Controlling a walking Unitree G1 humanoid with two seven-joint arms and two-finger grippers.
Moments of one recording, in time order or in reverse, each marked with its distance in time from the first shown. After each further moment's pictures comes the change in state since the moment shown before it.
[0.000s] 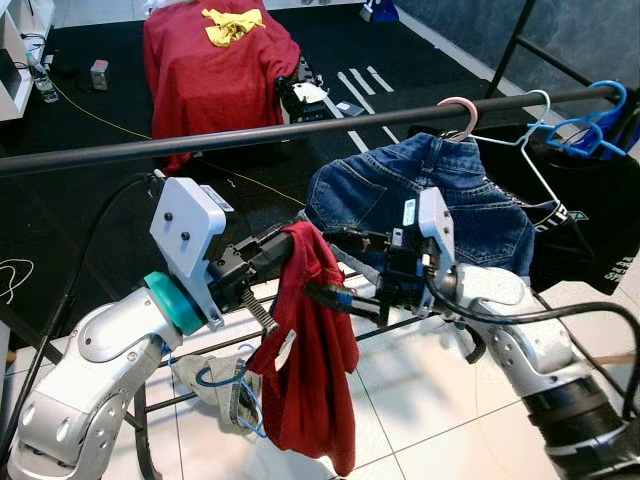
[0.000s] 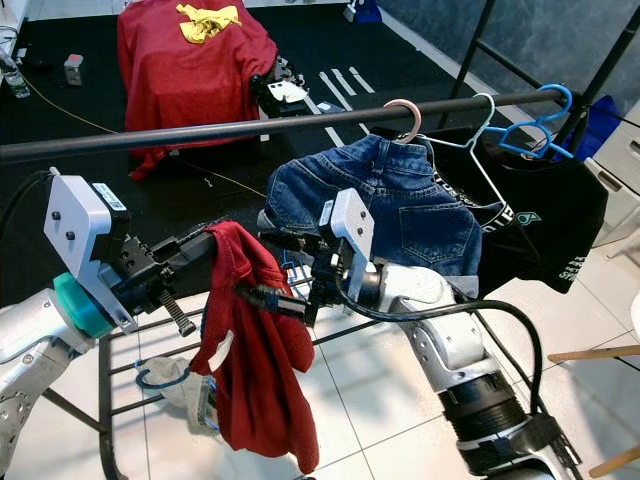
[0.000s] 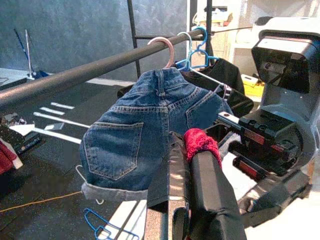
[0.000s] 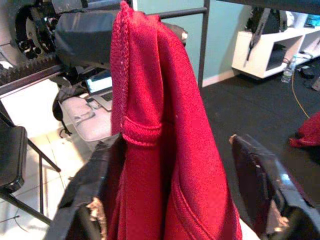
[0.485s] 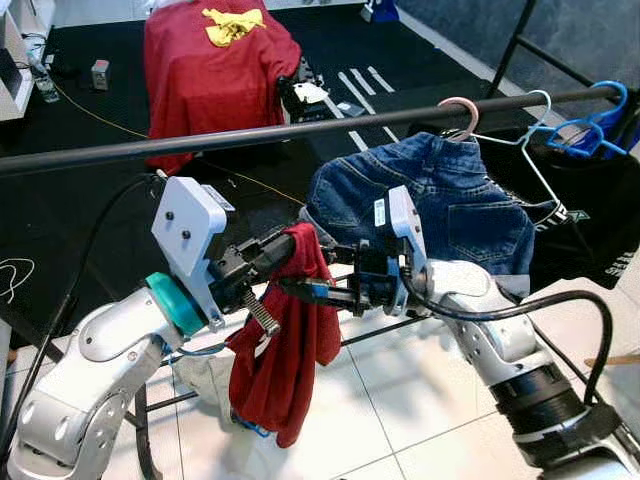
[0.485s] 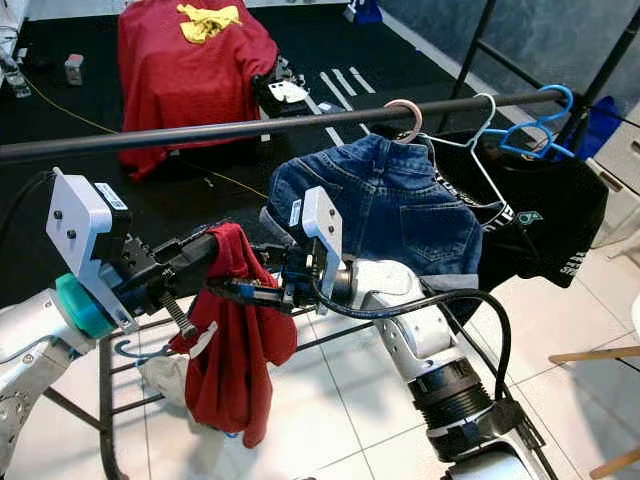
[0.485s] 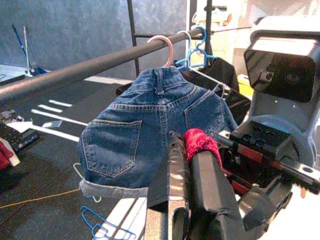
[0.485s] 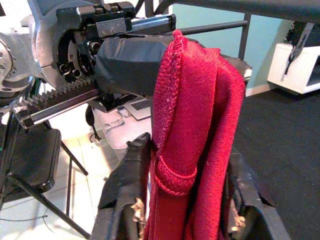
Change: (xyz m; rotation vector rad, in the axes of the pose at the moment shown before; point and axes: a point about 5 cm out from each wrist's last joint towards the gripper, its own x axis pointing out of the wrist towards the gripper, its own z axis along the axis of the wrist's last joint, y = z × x) left arm 0.000 -0.001 0.000 -0.012 0.005 -0.002; right arm 0.026 0.008 -0.001 0.031 -0.046 0.143
